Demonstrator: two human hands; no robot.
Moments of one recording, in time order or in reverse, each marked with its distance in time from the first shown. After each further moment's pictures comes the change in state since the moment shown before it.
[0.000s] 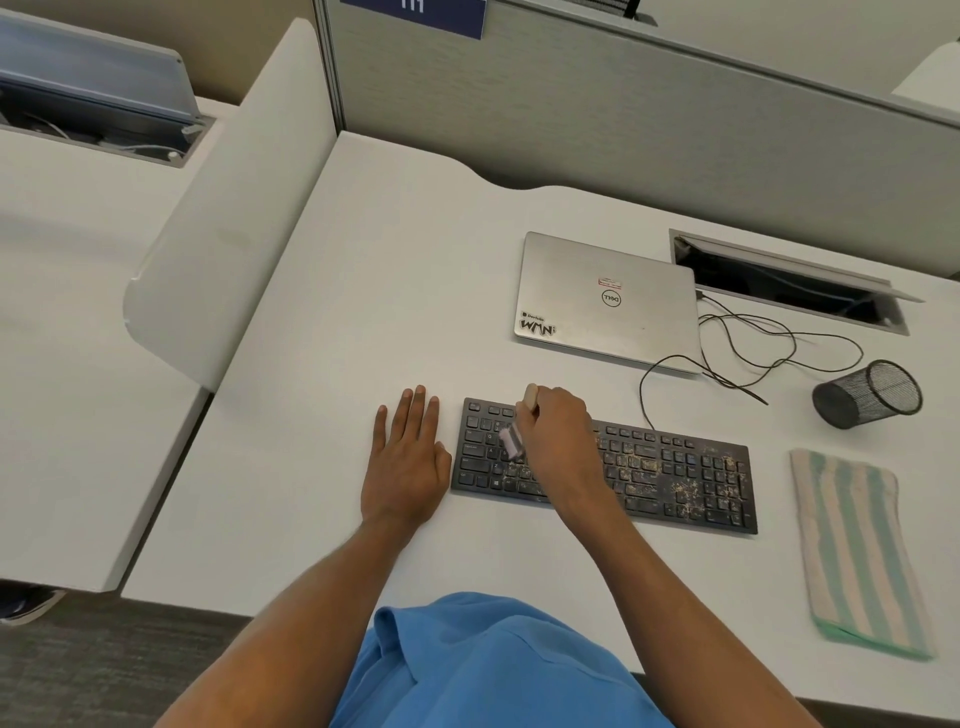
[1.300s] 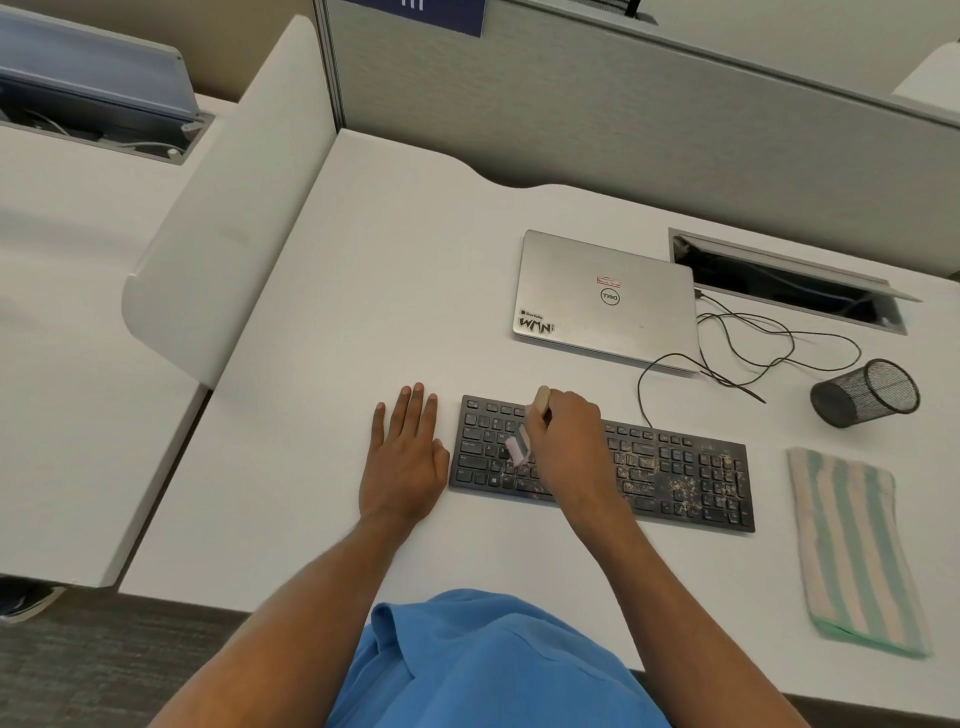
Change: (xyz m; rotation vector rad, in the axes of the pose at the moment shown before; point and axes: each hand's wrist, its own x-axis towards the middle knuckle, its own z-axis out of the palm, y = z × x) left_hand 0.000 -0.001 0.001 -0.011 0.007 0.004; right_hand -0.013 0.000 -0.016 0.014 0.018 0.036
